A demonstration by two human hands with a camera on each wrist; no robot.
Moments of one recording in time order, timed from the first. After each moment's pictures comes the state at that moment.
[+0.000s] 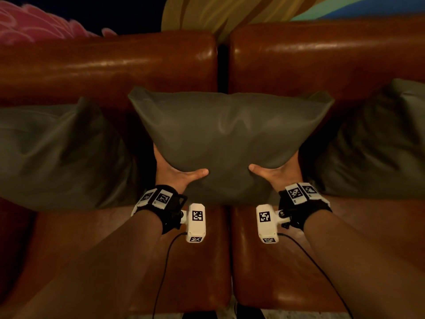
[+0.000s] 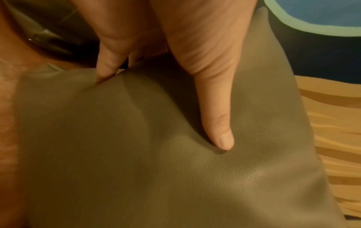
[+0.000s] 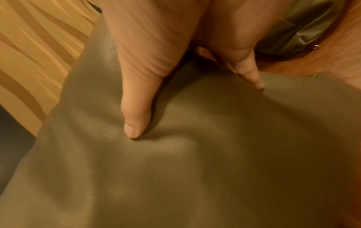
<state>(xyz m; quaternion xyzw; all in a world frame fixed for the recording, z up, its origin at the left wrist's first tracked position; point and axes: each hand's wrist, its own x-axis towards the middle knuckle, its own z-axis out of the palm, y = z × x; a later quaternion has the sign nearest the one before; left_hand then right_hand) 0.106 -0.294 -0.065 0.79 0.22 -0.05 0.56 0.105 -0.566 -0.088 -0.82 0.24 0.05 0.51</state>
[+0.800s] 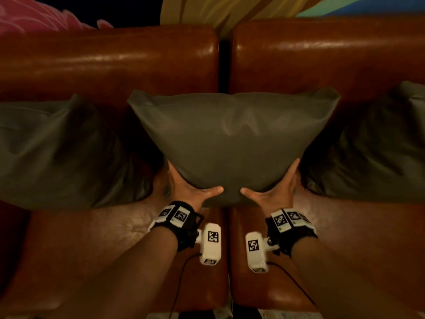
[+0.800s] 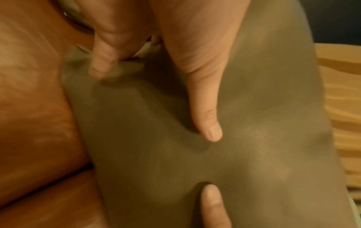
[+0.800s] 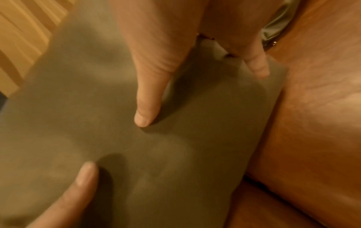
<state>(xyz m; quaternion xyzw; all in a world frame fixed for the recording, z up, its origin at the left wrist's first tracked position) 0.075 -0.324 -0.100 0.79 0.25 -0.09 0.56 0.062 -0.541 -0.094 -0.82 0.29 0.08 0.49</state>
